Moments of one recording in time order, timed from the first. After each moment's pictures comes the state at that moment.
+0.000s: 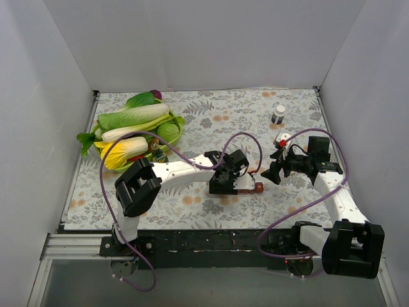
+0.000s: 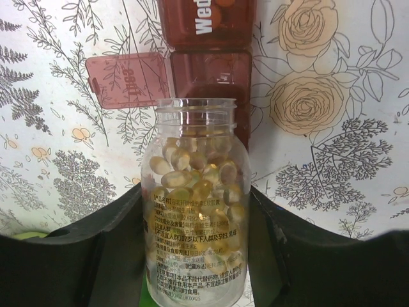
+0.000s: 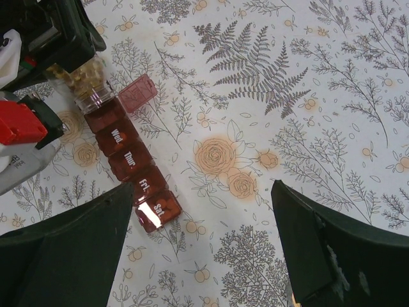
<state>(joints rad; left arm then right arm) -1.08 1.92 1.45 -0.80 -0.11 0.61 -0.06 1.08 0.66 -0.44 -0.94 -0.74</state>
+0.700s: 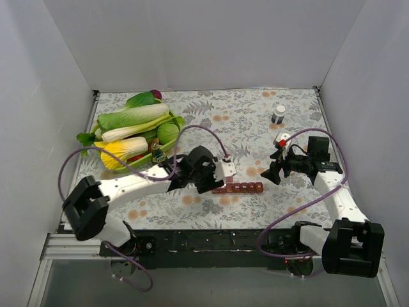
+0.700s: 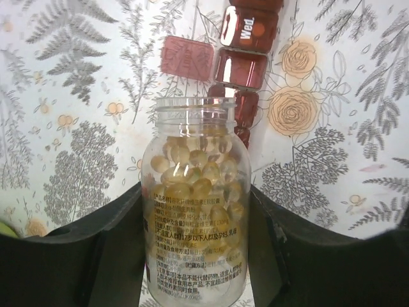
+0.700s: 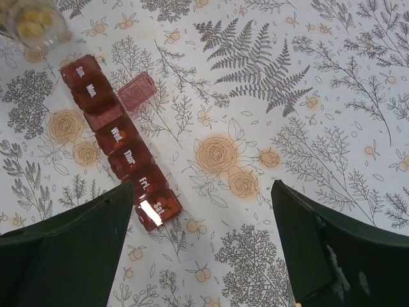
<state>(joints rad) -0.98 1.55 1.05 -0.41 0.06 0.47 -0.06 1.09 0.66 -0.44 -0.94 -0.74</state>
